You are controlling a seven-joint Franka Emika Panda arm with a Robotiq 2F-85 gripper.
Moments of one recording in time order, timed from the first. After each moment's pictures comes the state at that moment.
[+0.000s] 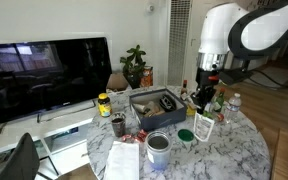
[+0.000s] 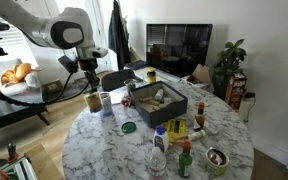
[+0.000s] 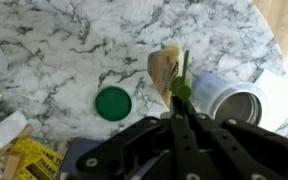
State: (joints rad) arm 0.21 -0.21 0.14 -2.54 0.14 2.36 0.38
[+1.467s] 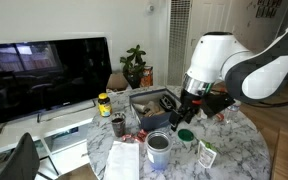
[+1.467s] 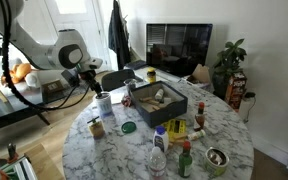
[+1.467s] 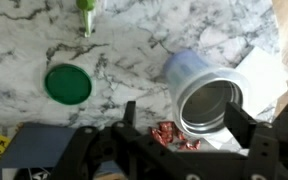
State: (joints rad) arm 0.26 0.01 0.21 -2.53 -0.04 2.77 0.62
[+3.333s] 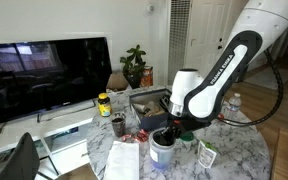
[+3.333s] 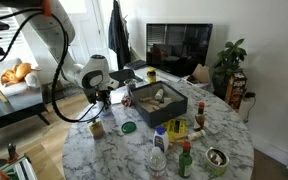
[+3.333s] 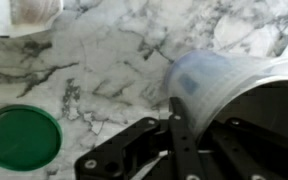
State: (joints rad) arm 0.16 0.45 0.26 -2.30 0.22 2.88 0.42
